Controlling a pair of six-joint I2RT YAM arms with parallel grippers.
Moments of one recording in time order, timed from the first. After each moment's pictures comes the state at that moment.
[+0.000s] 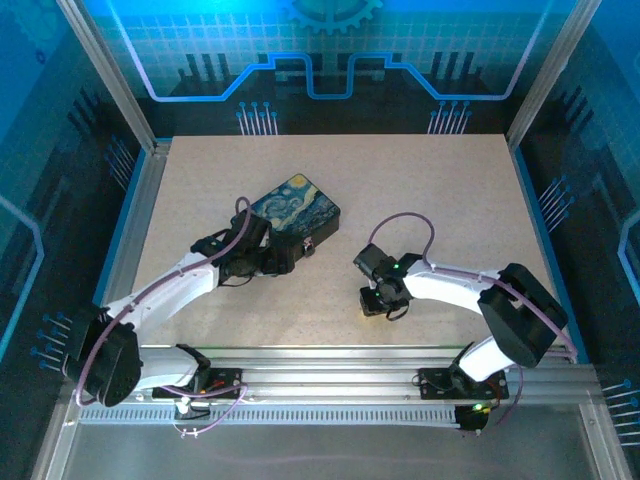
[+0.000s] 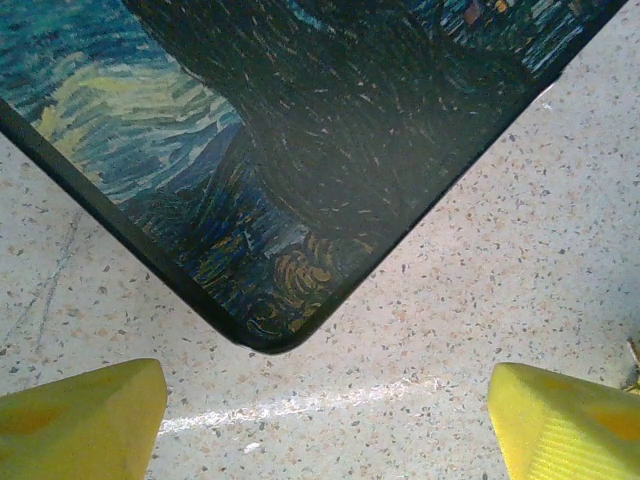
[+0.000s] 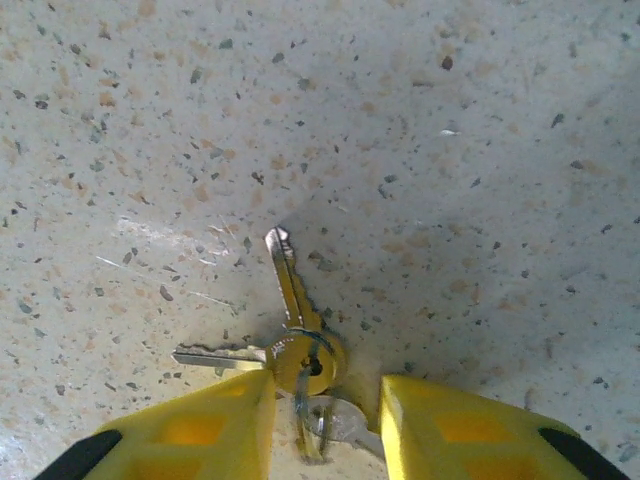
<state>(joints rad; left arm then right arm) -0.48 1.28 0.84 -0.61 0.03 -0.58 0.75 1.52 0.77 -0.64 -0.02 0.52</state>
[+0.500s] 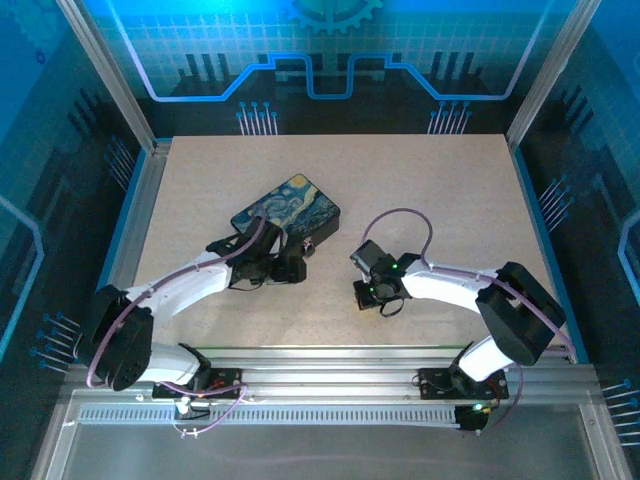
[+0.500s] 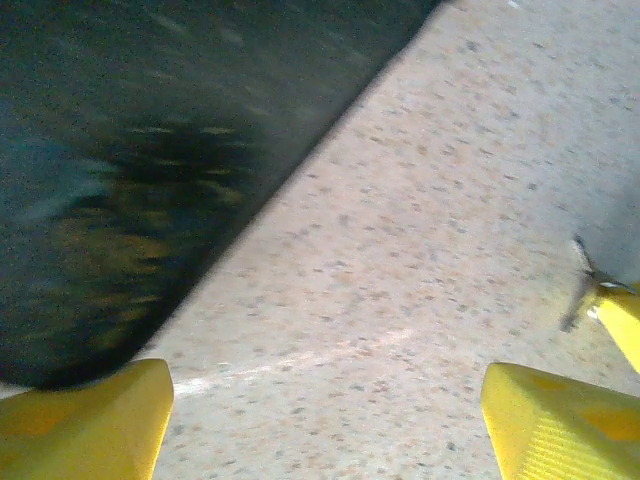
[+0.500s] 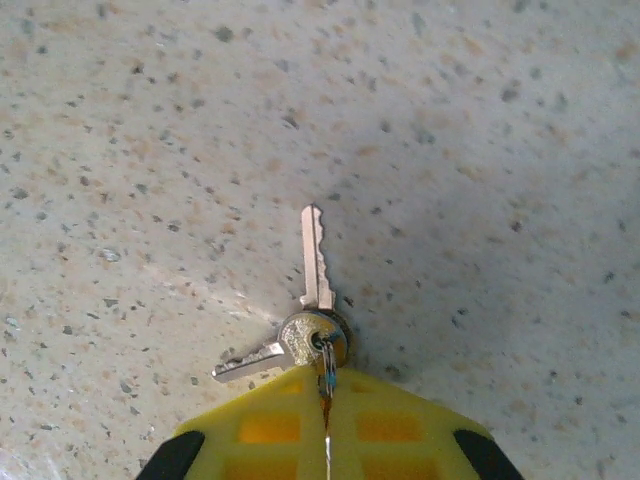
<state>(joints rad) -0.53 1.38 0.80 -0.50 0.20 -0.59 0.75 1.52 0.76 -0.48 -0.04 0.49</state>
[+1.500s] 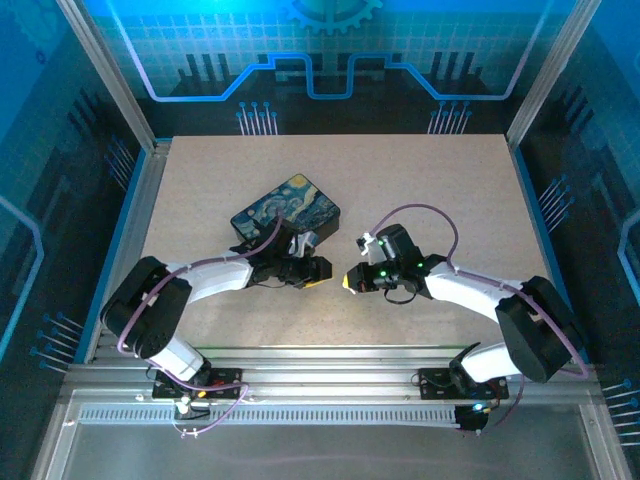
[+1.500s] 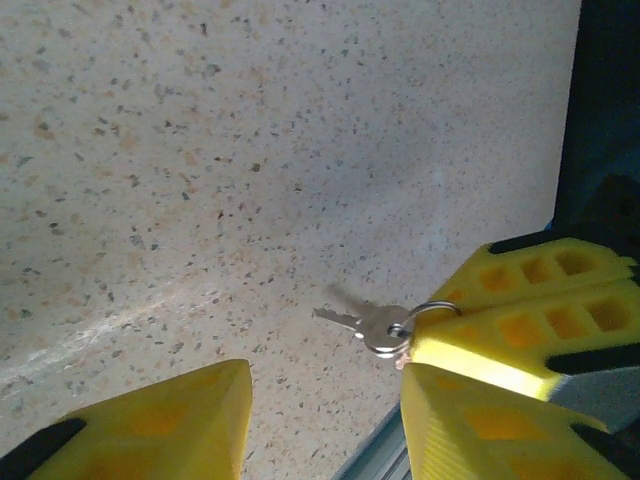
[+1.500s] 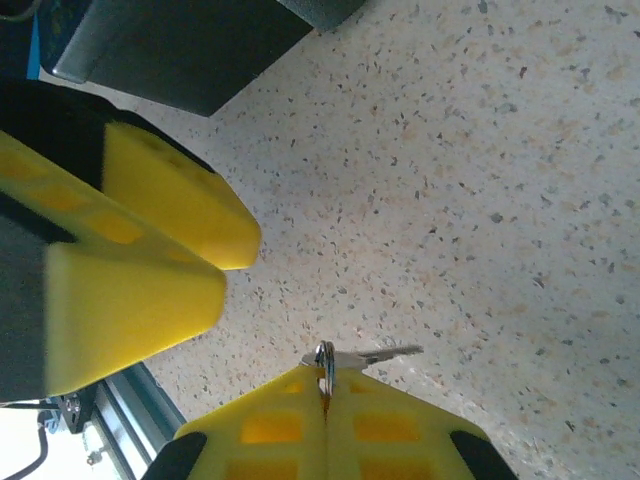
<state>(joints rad) -0.57 1.58 0.76 -0.05 0.60 -0.81 0.58 1.41 0.66 -0.13 -0.49 0.52</state>
